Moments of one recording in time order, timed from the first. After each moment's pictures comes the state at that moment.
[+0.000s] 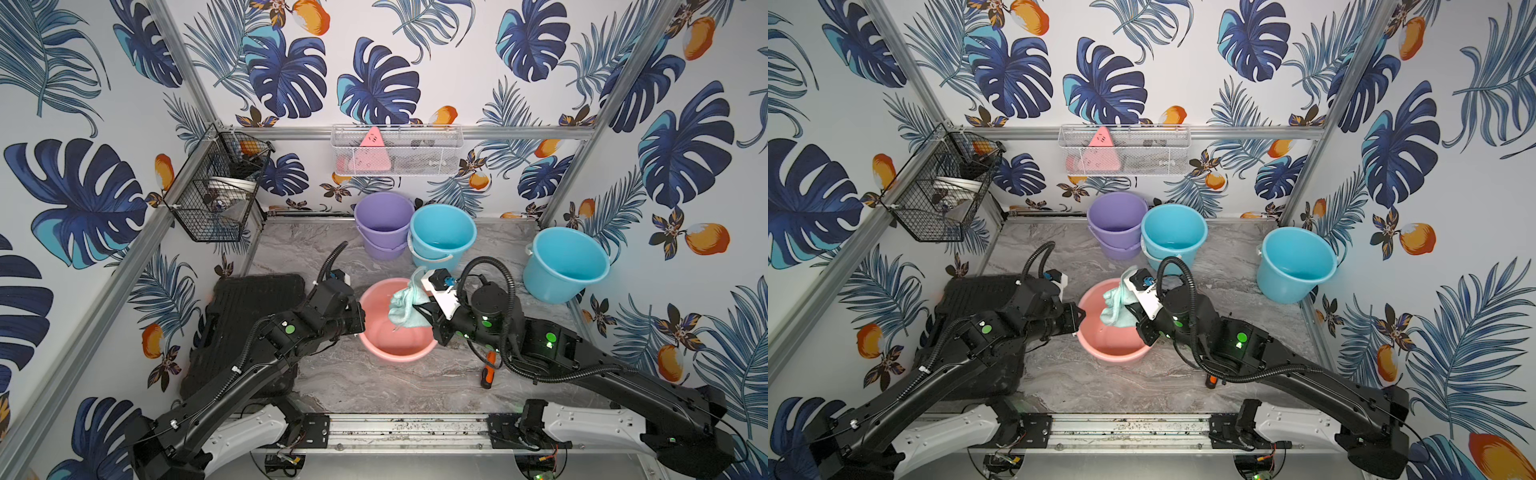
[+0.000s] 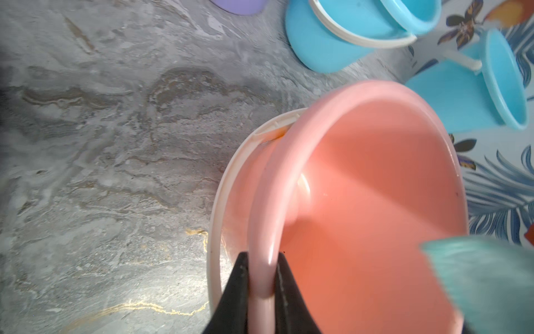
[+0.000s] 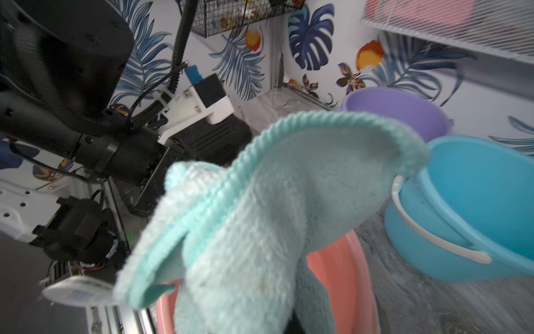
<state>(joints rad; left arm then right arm) -0.58 1.13 0.95 -0.77 -0.05 -0.77 1.09 1.01 1.09 -0.42 0.23 0.07</state>
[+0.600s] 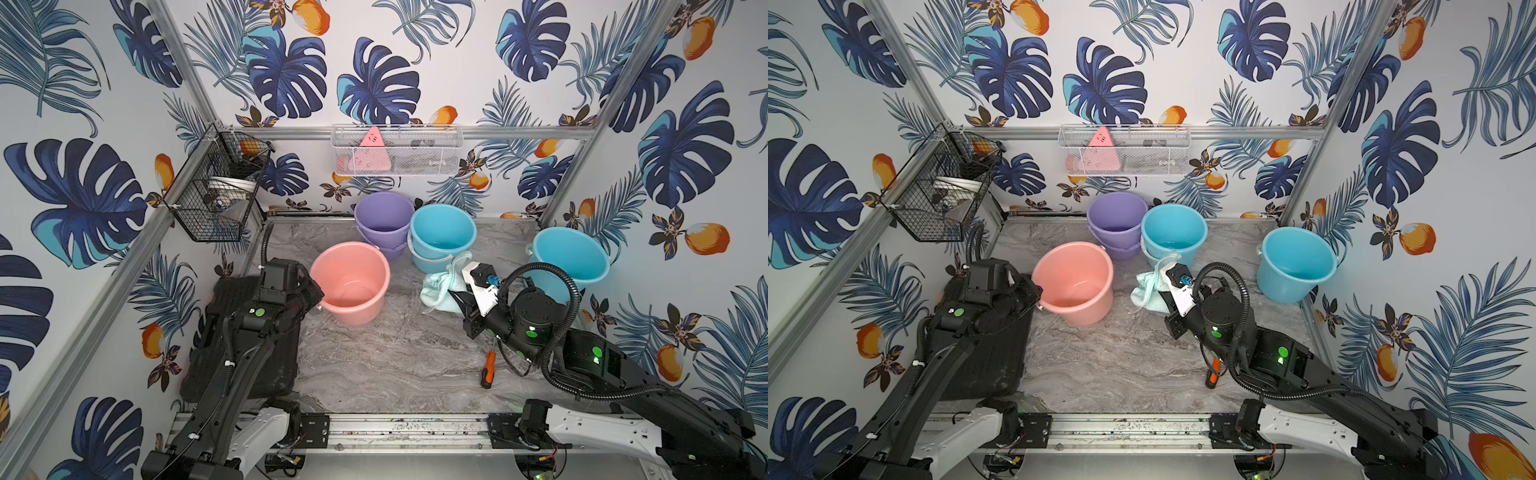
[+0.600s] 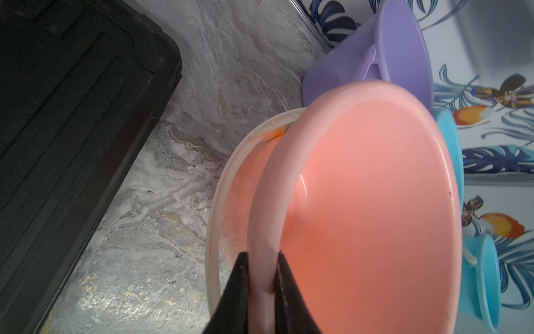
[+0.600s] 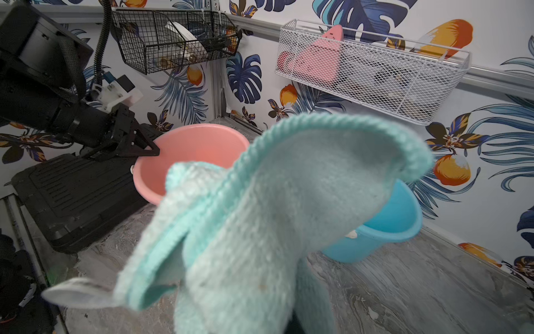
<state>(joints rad) -0.08 1.16 0.97 -0.73 0.04 -0.88 1.09 0.86 1.09 -0.48 0.45 -0.02</state>
